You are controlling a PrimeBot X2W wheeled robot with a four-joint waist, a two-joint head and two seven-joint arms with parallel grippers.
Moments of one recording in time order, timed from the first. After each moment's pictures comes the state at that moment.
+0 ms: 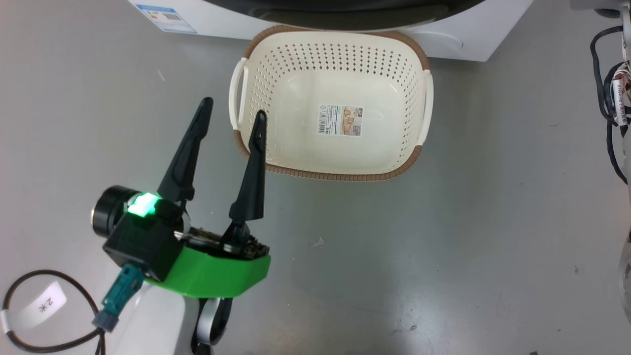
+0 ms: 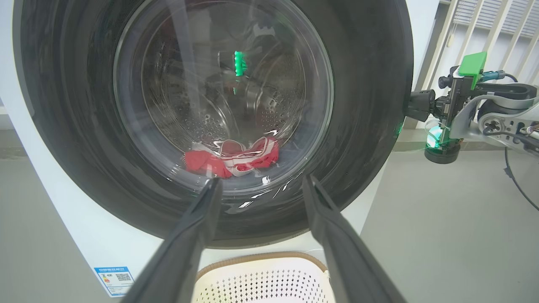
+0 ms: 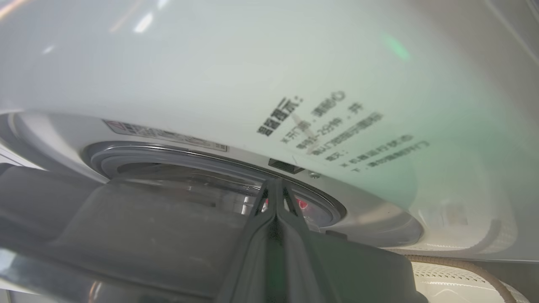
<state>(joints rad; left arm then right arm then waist) -0.44 0.03 -0.26 -0.02 -0.21 0.02 -0.26 -1.22 -0.15 -0.04 0.74 1.23 0.13 0.45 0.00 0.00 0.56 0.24</state>
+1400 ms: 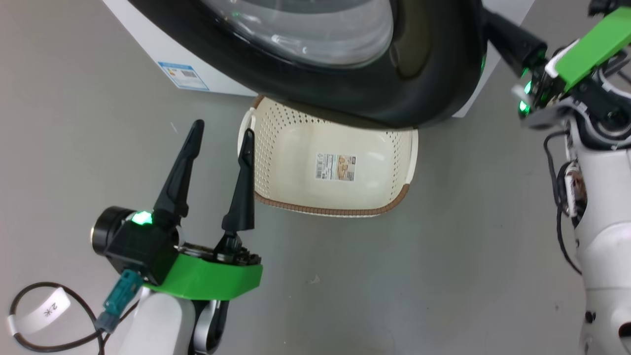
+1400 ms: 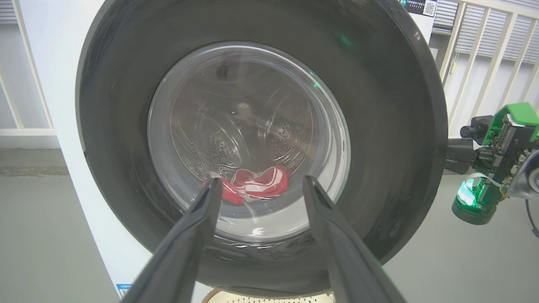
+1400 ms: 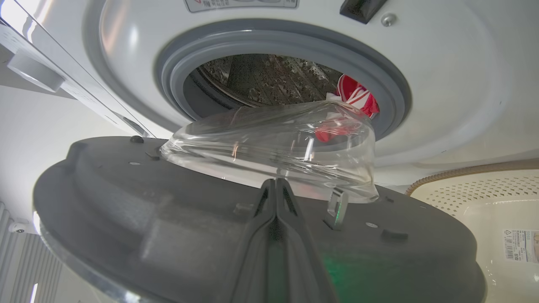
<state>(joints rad) -0.39 0.03 -0.24 0.02 -0.22 0.04 -0.26 -0.91 -0.08 -0.11 0.57 1.39 0.12 0.65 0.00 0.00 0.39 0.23</state>
